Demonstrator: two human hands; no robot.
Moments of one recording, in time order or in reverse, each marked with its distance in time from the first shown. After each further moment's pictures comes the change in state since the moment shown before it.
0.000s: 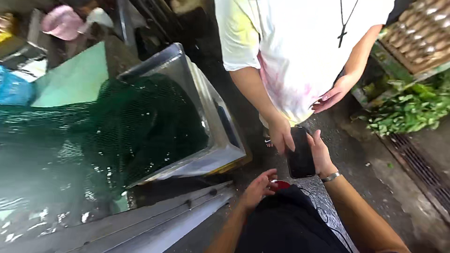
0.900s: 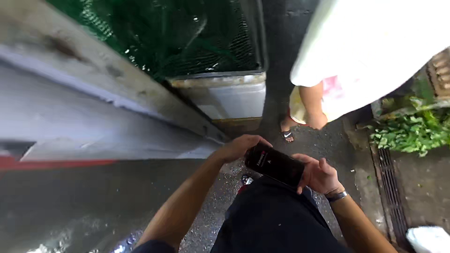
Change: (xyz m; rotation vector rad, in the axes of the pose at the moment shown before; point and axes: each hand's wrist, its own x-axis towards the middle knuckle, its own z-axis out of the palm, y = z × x) left_hand -0.173 -0.023 -0.086 0.237 -0.048 0.165; right_hand -0.174 0.115 0.069 -0.175 -0.547 0.452
